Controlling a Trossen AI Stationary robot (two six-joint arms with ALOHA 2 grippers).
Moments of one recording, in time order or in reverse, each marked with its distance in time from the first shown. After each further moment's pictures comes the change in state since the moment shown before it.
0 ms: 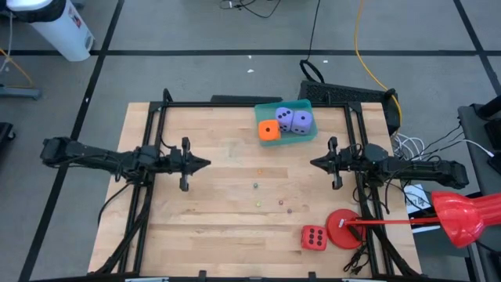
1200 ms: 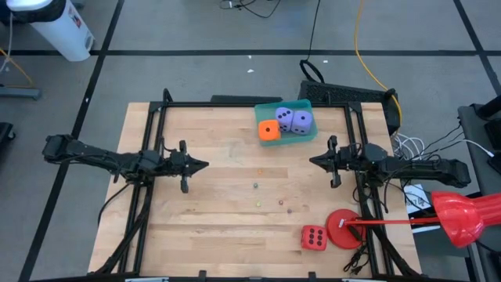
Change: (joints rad) left arm -0.077 -0.049 -0.035 -0.117 -0.158 -0.047; right arm 0.000 0.059 0.000 0.072 0.040 0.031
